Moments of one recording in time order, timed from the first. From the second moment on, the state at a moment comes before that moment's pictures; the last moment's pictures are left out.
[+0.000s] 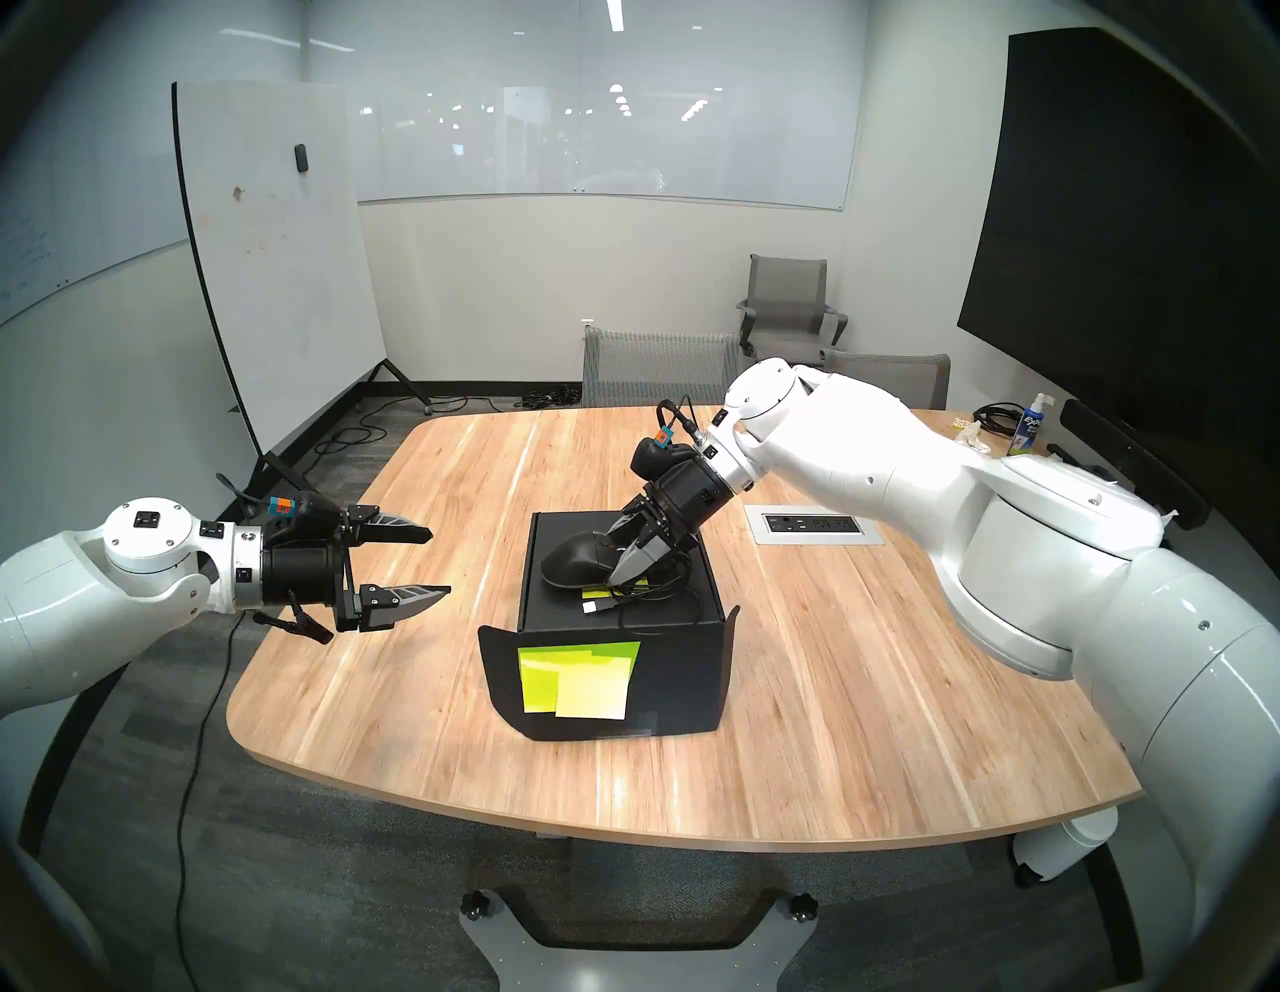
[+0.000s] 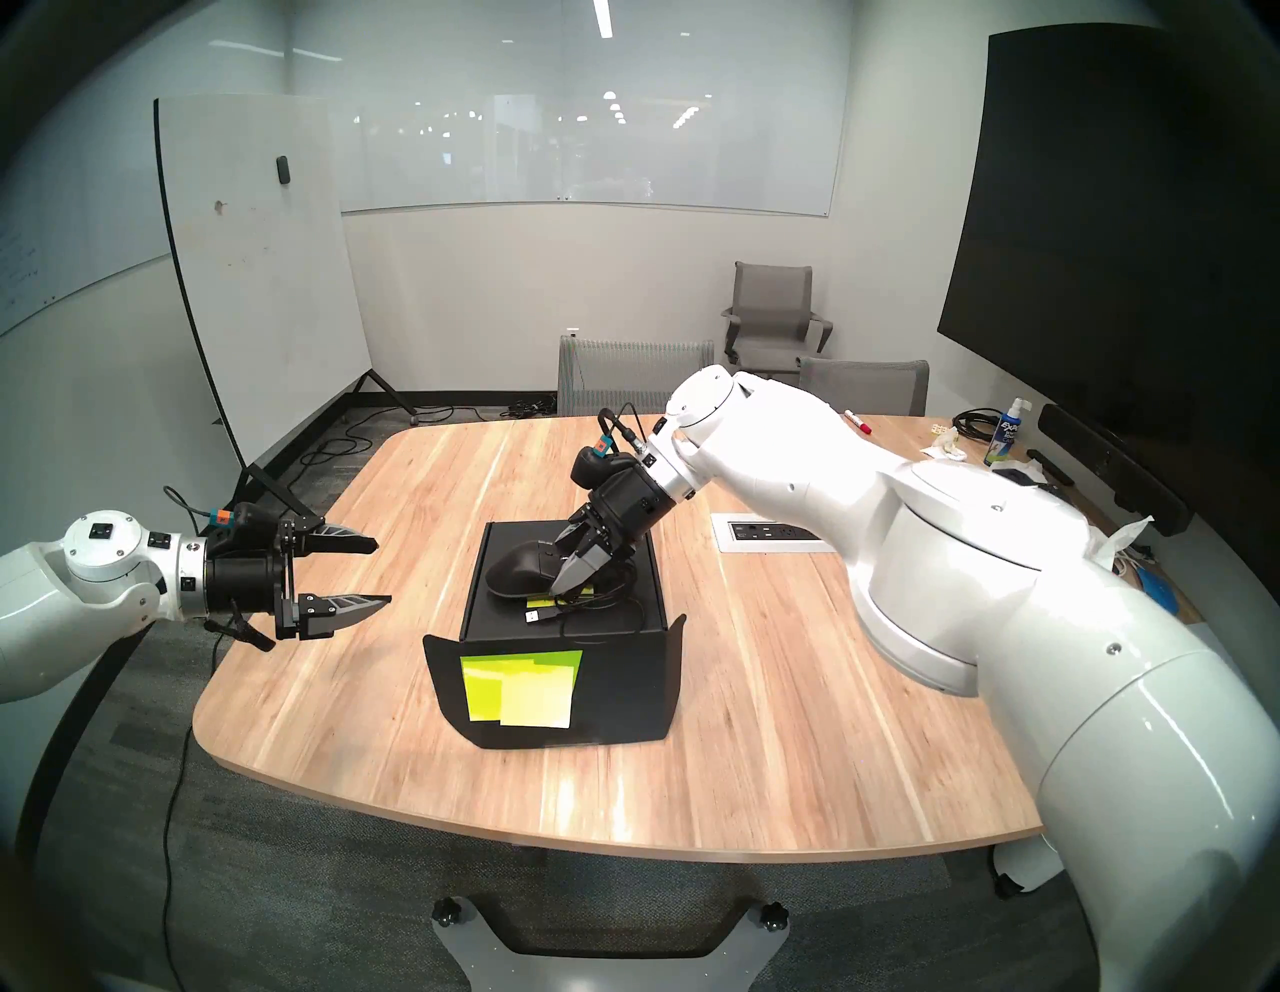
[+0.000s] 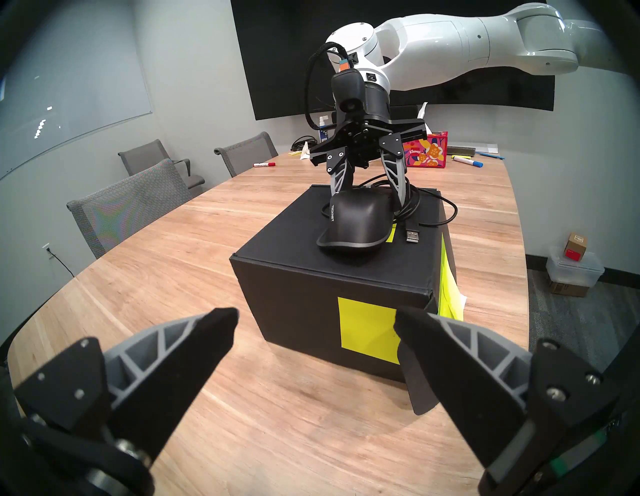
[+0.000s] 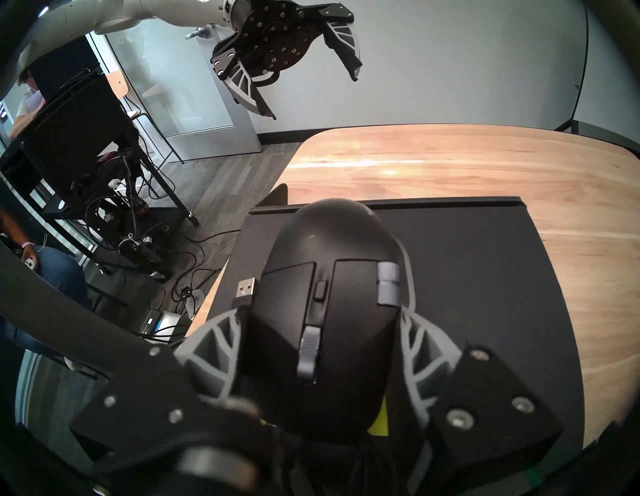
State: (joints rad) left arm 1.12 -0.15 -0.82 -1.64 -1.02 -0.14 -0.75; right arm -0.21 -1.40 0.17 -0.56 0.67 0.14 1.48
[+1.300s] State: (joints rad) left arm 1.12 -0.15 -0.81 -1.64 -1.02 -0.14 -0.75; right arm -0.27 -1.03 0.22 -1.20 0.72 0.58 1.24
